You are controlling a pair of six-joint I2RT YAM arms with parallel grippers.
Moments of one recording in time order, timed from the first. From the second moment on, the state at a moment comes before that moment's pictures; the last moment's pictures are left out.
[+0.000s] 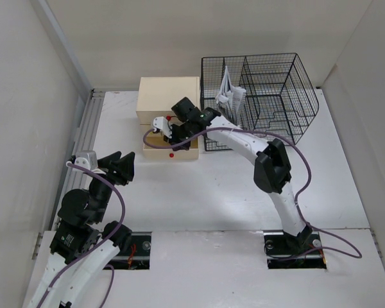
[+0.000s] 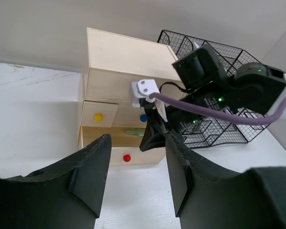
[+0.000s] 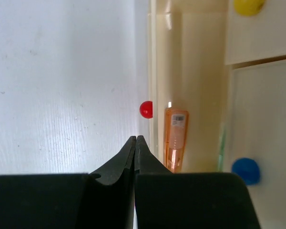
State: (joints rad) left arm -0.52 0.22 0.70 -0.36 -0.29 -0.31; right arm 0.81 2.22 2.08 -0.81 -0.41 -0.63
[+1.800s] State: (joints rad) left arm -0.52 0.21 0.69 -0.36 -0.29 -0.31; right arm 0.88 1.64 1.61 -0.43 -0.17 -0.73
